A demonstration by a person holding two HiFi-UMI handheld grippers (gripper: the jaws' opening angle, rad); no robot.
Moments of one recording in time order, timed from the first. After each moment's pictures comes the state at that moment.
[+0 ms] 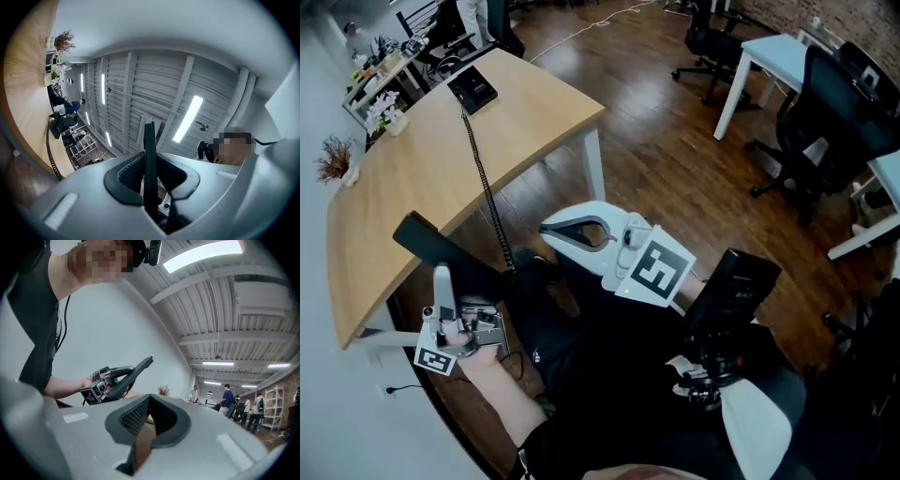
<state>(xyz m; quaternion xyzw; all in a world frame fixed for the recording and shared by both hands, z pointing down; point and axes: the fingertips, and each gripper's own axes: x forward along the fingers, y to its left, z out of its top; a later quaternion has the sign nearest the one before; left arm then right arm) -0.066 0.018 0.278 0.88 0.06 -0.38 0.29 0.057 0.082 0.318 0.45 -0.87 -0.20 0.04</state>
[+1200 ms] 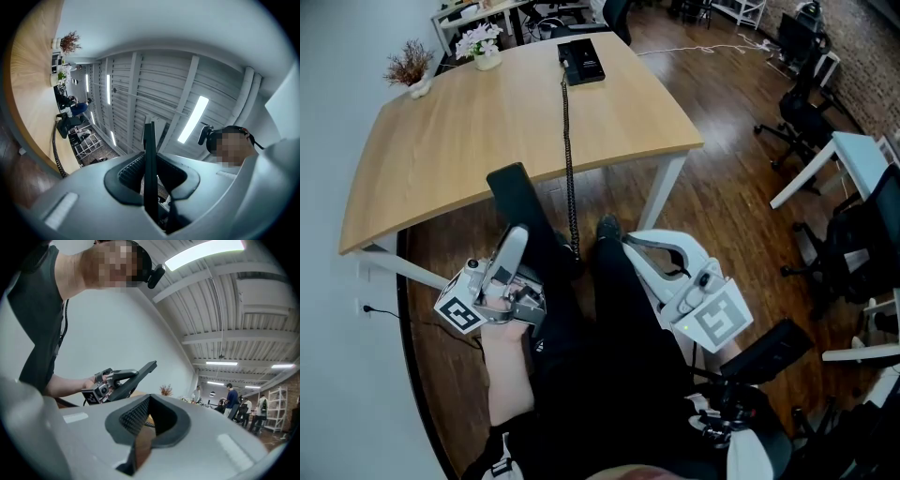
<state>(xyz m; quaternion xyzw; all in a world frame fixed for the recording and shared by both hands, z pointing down) -0.069 -0.008 0.298 0.88 0.02 -0.36 0.29 0.053 0.069 0.324 0.45 -0.88 -0.17 0.05</state>
